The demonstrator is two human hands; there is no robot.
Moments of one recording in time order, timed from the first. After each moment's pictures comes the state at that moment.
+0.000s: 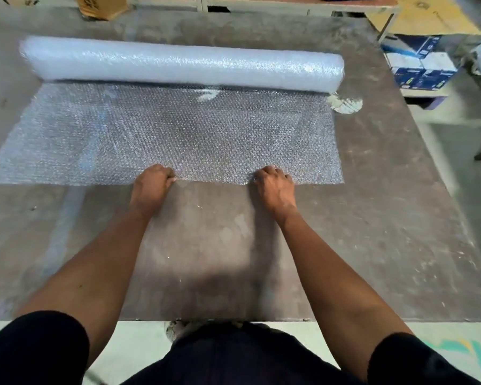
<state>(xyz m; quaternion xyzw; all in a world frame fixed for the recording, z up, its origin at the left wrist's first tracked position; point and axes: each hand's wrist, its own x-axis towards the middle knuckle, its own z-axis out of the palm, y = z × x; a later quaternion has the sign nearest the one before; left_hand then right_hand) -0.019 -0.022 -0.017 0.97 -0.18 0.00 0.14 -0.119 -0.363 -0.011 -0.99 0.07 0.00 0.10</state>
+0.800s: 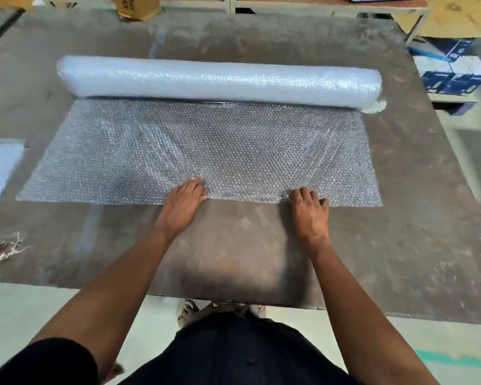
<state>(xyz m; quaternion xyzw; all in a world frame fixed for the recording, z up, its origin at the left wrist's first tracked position) -0.107 -0.015 -0.039 0.96 -0.27 0.03 0.05 -0.213 -0.364 -0.031 -0.99 0.11 -0.04 -0.02</state>
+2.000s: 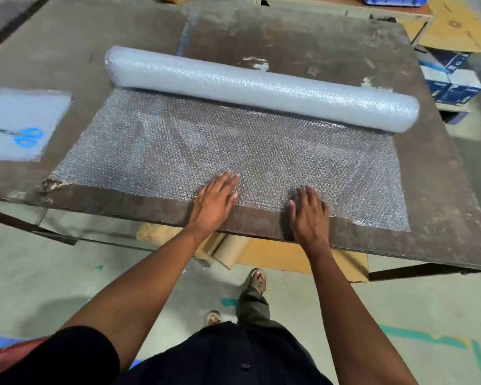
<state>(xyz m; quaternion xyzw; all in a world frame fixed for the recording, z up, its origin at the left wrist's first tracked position) -0.283 0.008 -0.025 0.96 -0.22 0.02 0.19 -0.367 -0.270 -0.021 -0.98 0.14 -0.01 0.13</state>
